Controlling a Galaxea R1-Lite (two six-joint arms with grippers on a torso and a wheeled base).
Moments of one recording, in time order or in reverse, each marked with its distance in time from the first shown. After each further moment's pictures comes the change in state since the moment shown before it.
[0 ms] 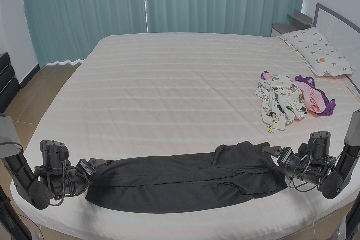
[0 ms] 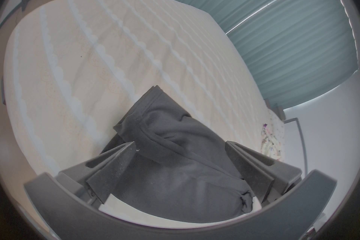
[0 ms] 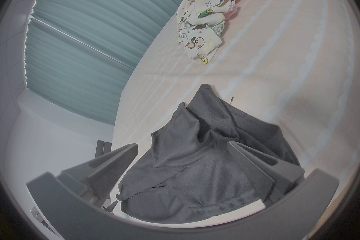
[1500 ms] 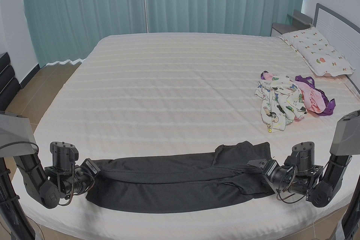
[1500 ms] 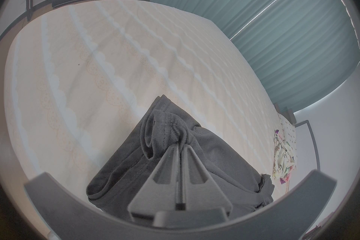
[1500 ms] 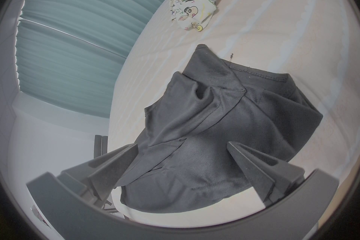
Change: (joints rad) left arm -0.042 0.129 -0.039 -0.090 0.146 0.011; right arm 0.156 0.078 0.006 0.003 -0.075 0.119
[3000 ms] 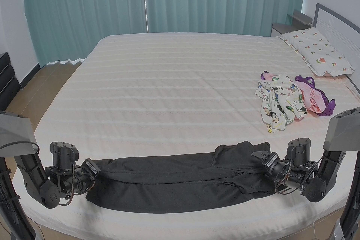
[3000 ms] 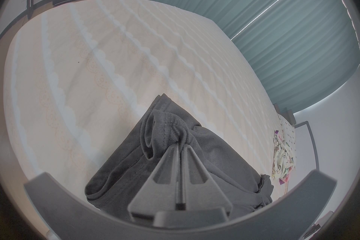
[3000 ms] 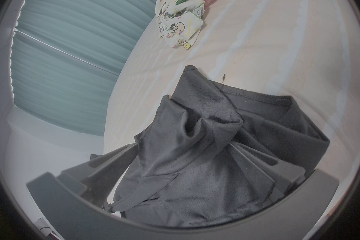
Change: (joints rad) left arm 0.002 0.007 -0.001 -0.004 -0.007 -0.010; right arm -0.039 0.076 -0.087 -0.010 -0.106 0.053
